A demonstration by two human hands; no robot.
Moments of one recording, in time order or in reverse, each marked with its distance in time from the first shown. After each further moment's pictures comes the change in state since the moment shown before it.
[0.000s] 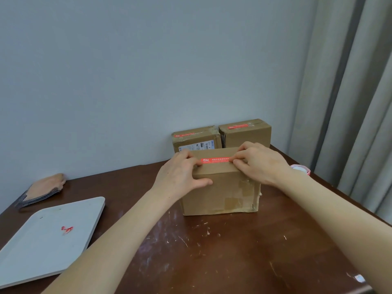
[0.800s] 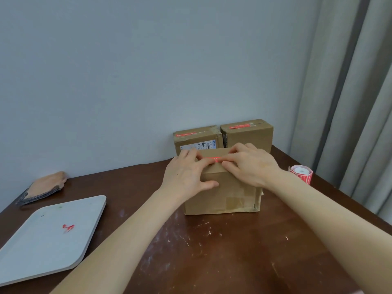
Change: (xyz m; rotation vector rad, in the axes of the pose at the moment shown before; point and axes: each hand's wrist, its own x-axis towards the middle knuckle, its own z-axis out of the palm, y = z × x) left_hand 0.002 0.008 0.004 0.176 0.020 0.097; right_hand 0.004 -0.019 0.008 -0.079 -0.015 -0.074
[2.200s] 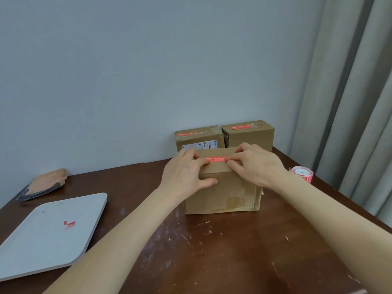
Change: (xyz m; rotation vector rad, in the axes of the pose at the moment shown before) left_hand -0.005 -0.002 -0.003 -0.040 0.015 -0.058; right_hand -0.004 0.000 -0.002 0.019 0.026 0.060
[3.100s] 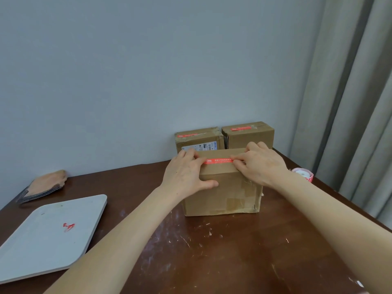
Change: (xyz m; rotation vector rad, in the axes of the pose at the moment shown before) left_hand 0.008 -0.002 0.003 -0.006 -0.049 -0.020; right_hand 0.005 0.008 0.002 -0.100 0.022 0.038
